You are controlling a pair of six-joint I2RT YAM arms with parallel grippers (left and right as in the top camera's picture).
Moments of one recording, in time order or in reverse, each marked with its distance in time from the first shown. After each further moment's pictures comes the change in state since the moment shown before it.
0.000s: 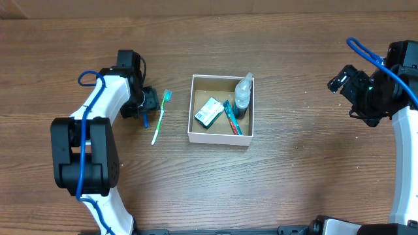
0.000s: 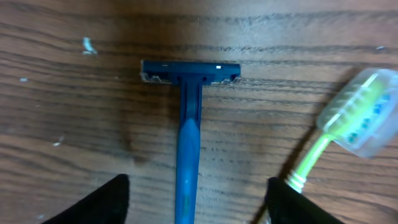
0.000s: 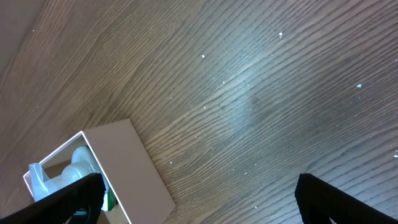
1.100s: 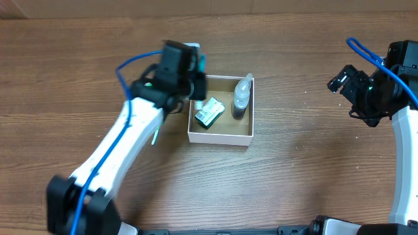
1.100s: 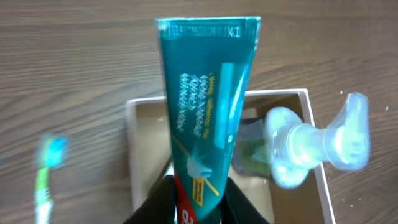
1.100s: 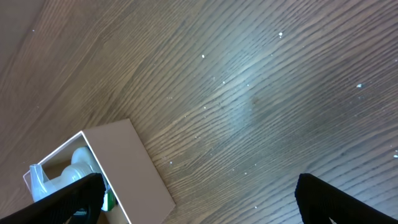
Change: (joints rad) left arm -0.386 -0.349 -0.010 0.206 0.090 -0.044; right arm 0.000 0.000 0.000 0.000 0.000 0.000
